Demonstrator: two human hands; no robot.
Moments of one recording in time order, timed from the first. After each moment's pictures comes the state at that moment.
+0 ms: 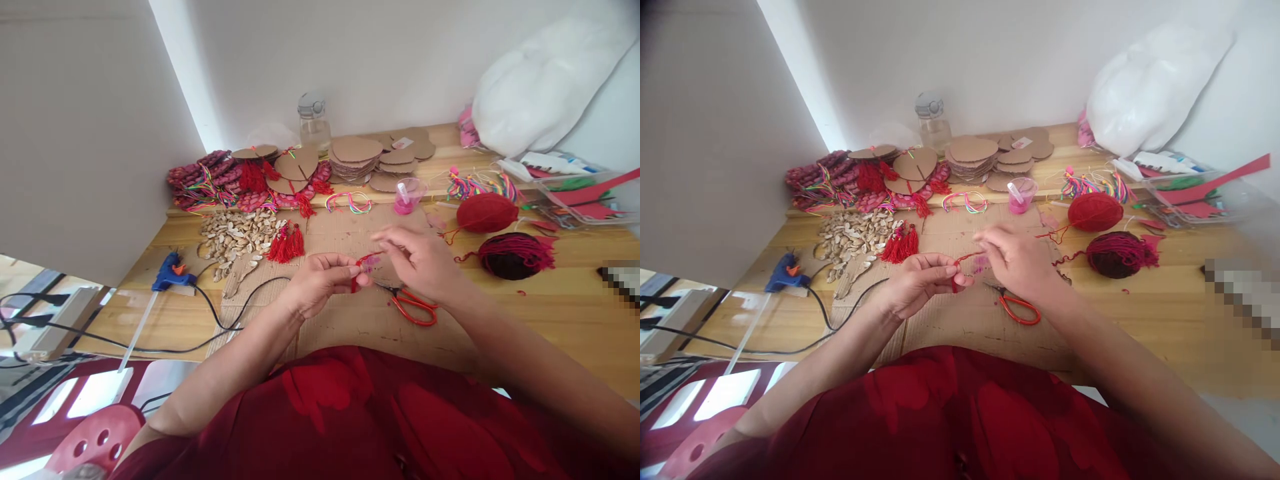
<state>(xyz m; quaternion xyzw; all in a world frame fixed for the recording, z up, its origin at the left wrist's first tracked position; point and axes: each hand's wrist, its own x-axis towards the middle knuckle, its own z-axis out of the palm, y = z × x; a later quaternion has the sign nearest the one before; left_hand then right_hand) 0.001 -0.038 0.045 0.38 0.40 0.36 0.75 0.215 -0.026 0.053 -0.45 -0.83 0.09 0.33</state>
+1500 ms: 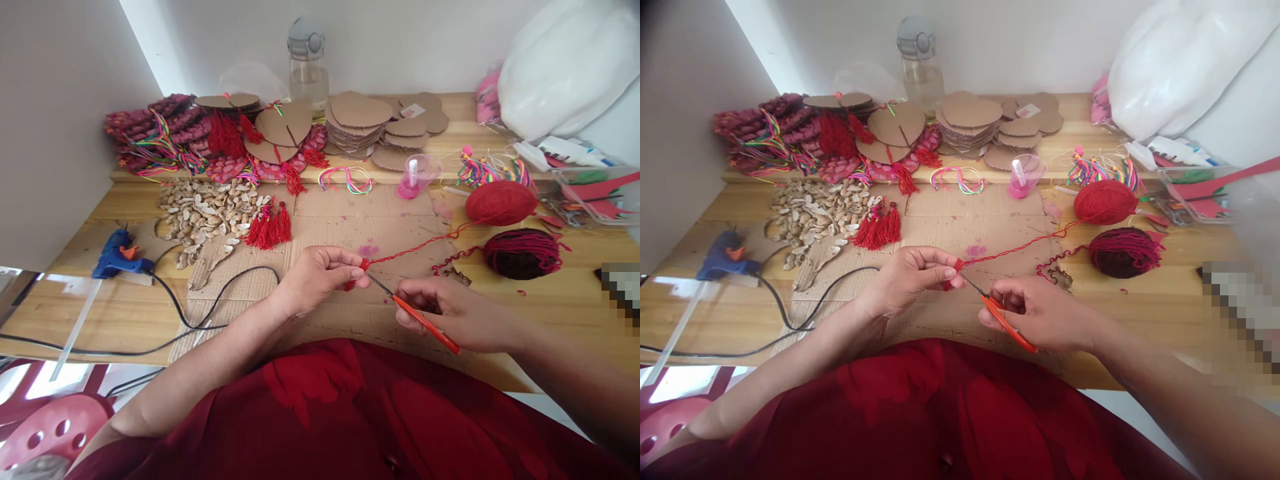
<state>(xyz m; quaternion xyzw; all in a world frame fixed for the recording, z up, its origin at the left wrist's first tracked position) 0.004 -0.029 0.020 0.46 0.43 0.31 0.72 0.247 -0.060 0.048 -0.49 -0.65 0.58 0.02</state>
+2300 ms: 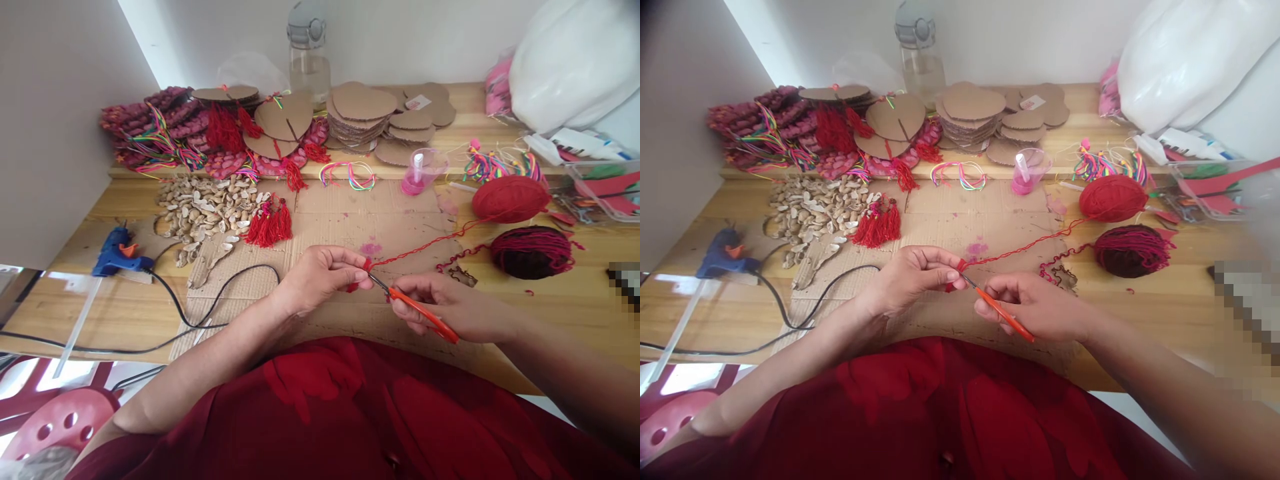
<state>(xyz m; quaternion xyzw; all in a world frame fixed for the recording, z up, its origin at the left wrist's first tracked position) 0.006 -0.027 0.020 0.43 0.42 0.30 0.74 0.234 -0.051 0.049 -0.46 -0.56 0.68 0.03</state>
